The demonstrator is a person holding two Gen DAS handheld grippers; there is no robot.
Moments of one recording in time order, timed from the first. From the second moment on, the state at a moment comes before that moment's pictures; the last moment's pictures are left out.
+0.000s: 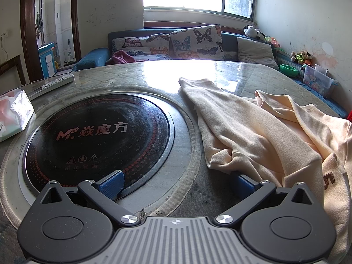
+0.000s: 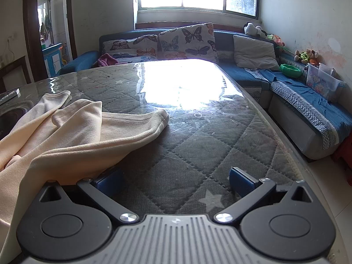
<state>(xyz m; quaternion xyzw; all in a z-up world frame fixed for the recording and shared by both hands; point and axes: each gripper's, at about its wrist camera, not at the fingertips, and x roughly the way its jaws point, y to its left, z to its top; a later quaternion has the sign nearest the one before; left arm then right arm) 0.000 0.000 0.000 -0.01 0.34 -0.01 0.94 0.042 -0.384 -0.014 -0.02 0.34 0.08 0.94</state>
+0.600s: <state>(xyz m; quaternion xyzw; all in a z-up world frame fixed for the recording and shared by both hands) -0.011 0.004 0.004 -0.02 0.35 0.01 0.94 -0.018 -0.371 0.018 -0.06 0.33 0.07 0.94</state>
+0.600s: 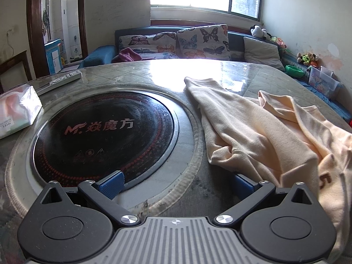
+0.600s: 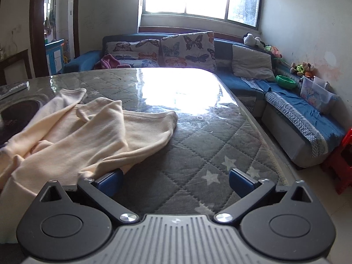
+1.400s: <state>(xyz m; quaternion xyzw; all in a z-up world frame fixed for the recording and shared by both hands) -0.062 -0.021 0.035 -0.03 0.35 -0.01 0.94 -0.067 -0.341 0.038 -0.05 0.33 0.12 0.93</state>
